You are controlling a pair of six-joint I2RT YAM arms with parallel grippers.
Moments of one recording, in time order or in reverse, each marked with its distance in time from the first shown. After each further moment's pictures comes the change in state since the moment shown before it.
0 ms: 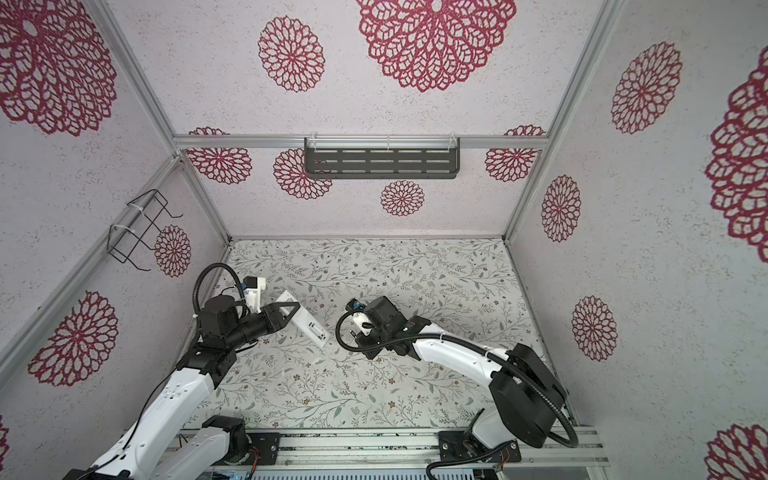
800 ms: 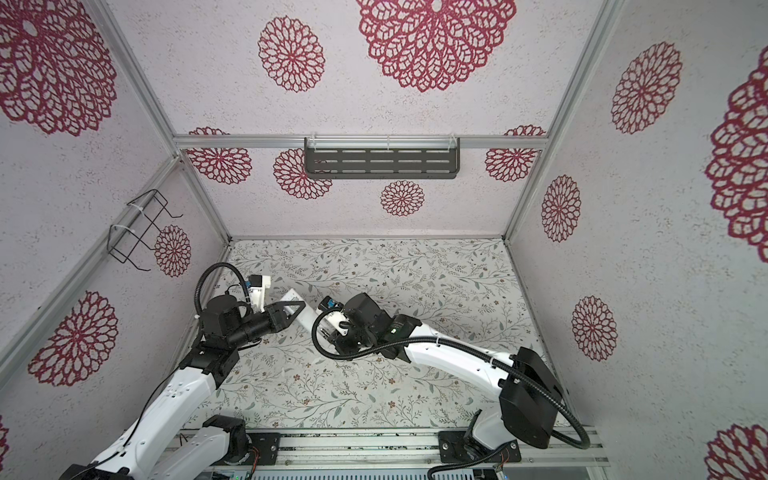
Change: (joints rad) left arm -0.037 0.010 -0.006 0.074 0.043 -0.018; right arm 0.125 0.013 0.169 -0.013 -0.015 0.000
